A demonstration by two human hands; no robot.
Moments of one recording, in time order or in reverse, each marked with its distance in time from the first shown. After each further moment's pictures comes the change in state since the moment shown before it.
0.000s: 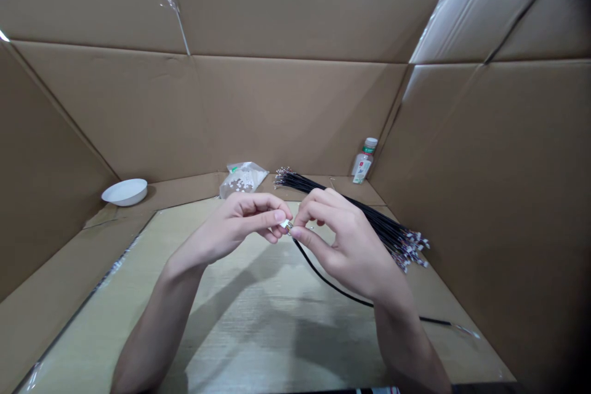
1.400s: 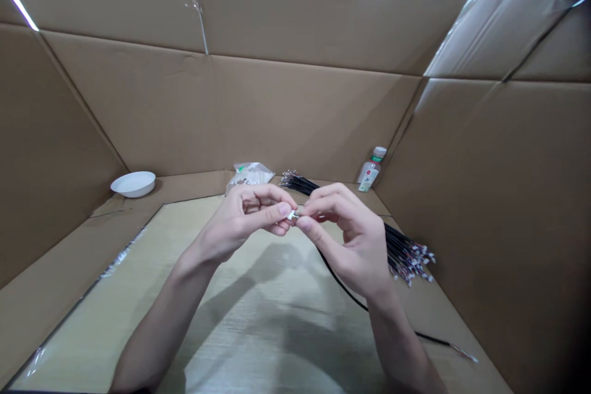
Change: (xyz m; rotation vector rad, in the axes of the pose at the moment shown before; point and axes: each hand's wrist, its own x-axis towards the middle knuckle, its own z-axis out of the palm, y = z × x) left_hand -0.003 -0.004 0.001 -0.178 0.138 0.160; right_hand 0.009 0.005 0.022 0.373 0.318 -0.155
